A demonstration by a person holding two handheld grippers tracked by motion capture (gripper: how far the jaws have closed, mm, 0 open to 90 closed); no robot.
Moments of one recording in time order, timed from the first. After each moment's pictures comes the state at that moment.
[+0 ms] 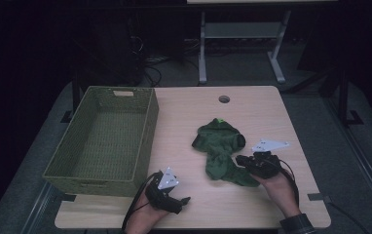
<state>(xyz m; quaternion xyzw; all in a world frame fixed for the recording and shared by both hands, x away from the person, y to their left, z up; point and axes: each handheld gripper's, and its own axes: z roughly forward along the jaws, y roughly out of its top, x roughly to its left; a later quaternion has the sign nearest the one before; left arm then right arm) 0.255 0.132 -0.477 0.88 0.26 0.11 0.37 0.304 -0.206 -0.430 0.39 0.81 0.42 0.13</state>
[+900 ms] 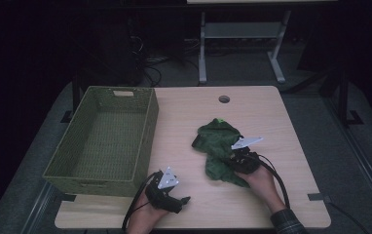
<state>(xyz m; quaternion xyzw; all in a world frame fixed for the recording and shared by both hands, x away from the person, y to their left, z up) 0.256 0.132 -0.477 0.88 0.26 0.11 0.37 0.338 -0.167 -0.463 0.38 0.84 0.38 0.07</state>
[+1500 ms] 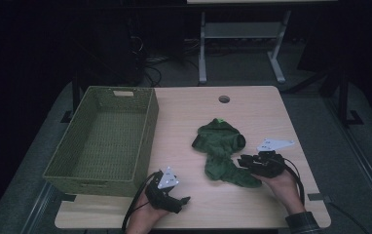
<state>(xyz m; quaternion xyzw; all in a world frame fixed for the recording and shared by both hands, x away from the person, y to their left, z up) 0.256 0.132 -0.477 0.88 0.26 0.11 0.37 0.309 -0.224 -0.436 0.37 0.82 0.43 0.11</state>
